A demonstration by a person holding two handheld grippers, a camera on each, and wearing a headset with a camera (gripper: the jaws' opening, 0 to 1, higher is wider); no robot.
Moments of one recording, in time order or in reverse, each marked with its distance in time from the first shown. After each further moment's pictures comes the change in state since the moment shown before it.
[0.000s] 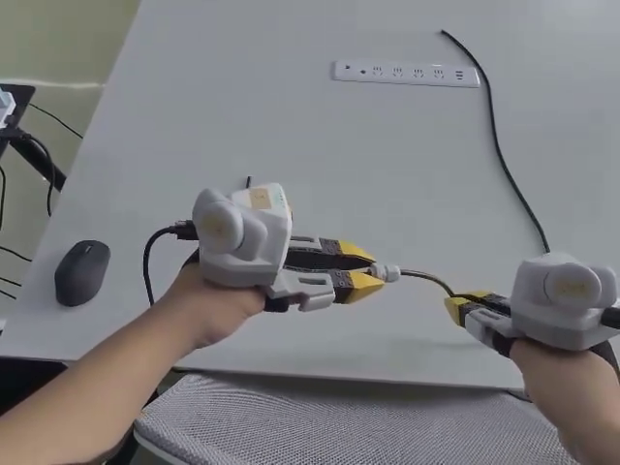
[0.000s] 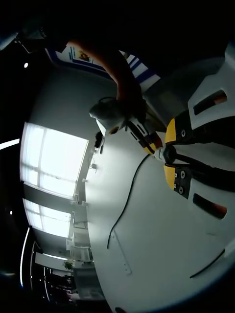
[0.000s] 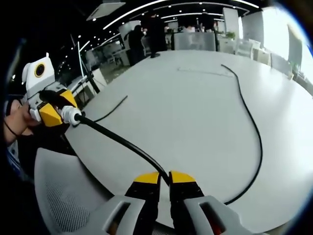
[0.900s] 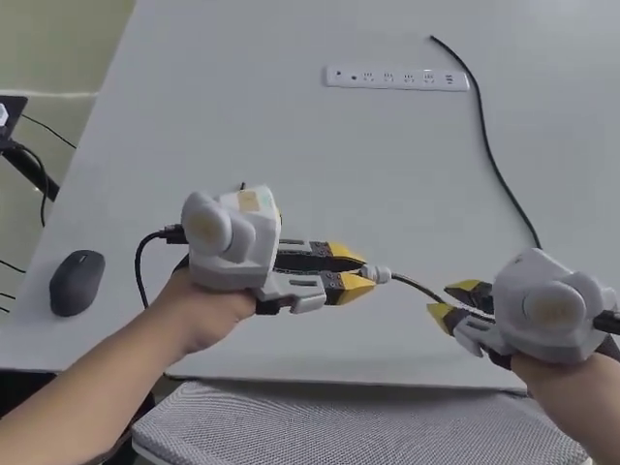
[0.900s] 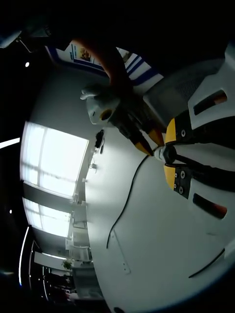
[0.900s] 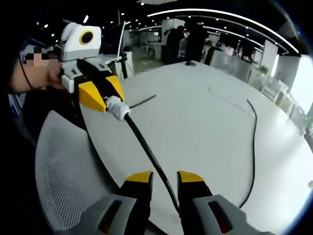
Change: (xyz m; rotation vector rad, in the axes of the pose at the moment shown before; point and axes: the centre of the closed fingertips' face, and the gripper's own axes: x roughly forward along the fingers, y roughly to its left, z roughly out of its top) left arm -0.004 -0.001 0.000 -0.006 0.000 -0.004; right arm -0.023 0.046 0.026 -0.416 -0.025 0.077
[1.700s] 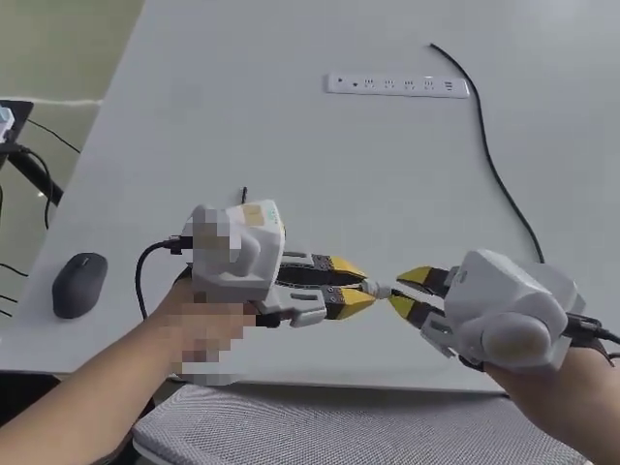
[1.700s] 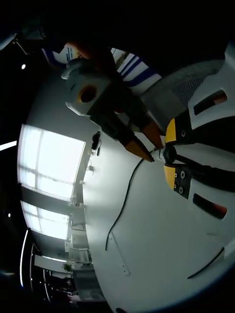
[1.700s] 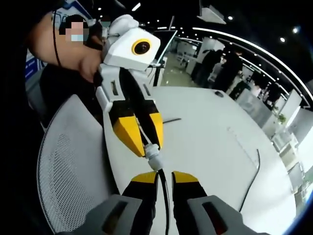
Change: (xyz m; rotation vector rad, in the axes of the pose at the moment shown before) left arm 0.001 -0.008 -0.008 0.014 0.027 -0.007; right arm -0.003 0.043 0.049 -0.358 -0.079 0.072
